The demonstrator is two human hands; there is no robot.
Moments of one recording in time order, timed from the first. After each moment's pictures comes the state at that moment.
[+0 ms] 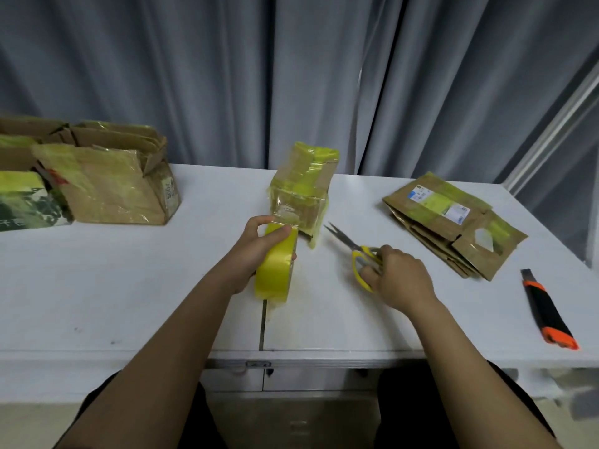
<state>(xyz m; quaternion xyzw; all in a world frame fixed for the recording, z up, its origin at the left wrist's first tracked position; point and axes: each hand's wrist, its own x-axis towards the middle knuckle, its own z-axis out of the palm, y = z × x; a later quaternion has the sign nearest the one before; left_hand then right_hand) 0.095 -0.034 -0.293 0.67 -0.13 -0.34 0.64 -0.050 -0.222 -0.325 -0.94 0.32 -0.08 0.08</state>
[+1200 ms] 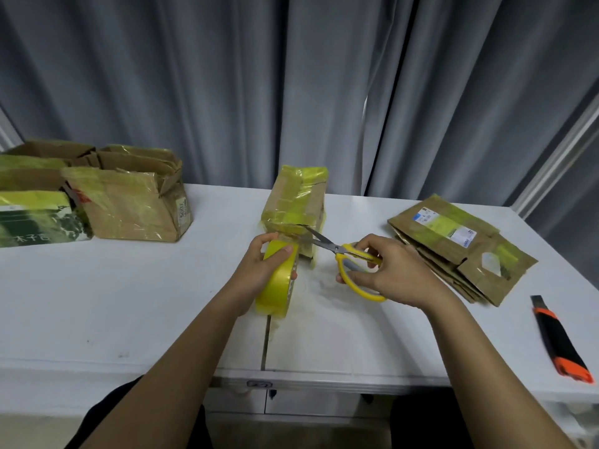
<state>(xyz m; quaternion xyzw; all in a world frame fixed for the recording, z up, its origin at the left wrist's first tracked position) 0.082 -0.033 -0.286 0.68 -0.13 -0.28 0.66 -0.044 -0.211 -0.257 -0.93 0.19 -0.11 0.28</state>
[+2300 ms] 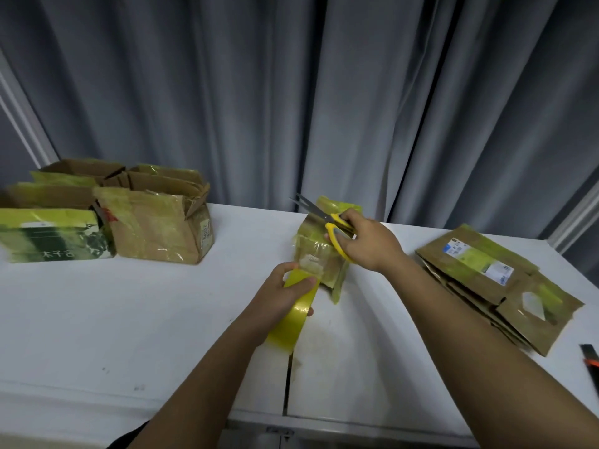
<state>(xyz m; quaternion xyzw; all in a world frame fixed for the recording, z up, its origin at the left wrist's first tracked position) 0.104 -0.026 -0.291 0.68 -0.14 -0.30 0.65 0.095 -0.229 -0.264 -0.96 0.15 -0.16 0.19</state>
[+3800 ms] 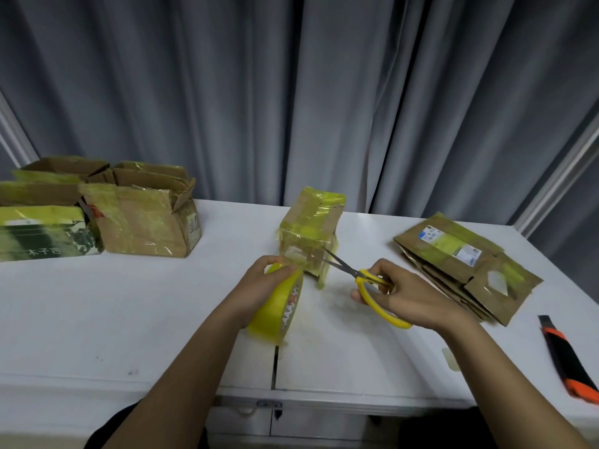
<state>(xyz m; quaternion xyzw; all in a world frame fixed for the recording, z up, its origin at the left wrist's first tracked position) 0.100 -0.018 -0.288 0.73 -0.13 -0.30 0.60 -0.045 -0.213 -0.262 -0.90 0.23 -0.02 0.36</state>
